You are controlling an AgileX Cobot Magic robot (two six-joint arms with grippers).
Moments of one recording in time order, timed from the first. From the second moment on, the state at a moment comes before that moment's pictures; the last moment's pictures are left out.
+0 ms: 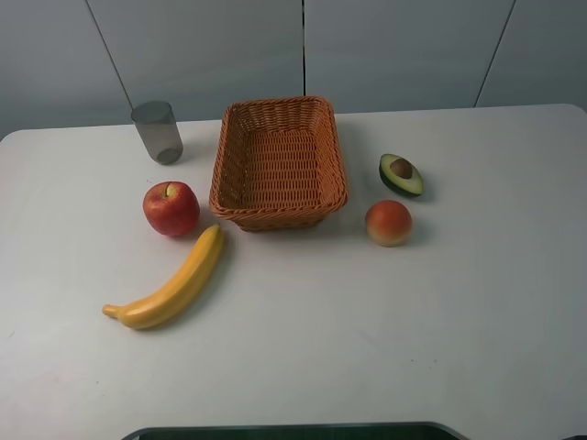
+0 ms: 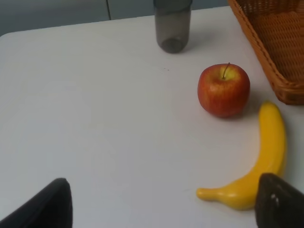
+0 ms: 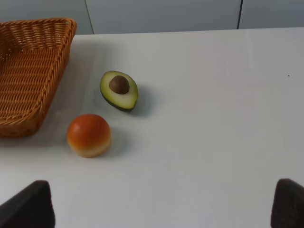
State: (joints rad) left arm -0.07 0.01 -0.51 -0.01 1.09 0.04; right arm -0.07 0.00 -0.51 0.17 1.11 -0.09
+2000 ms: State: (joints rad) left arm -0.60 1.75 -0.77 0.05 0.49 -0.18; right arm -0.07 0.00 -0.51 0.17 1.11 -0.09
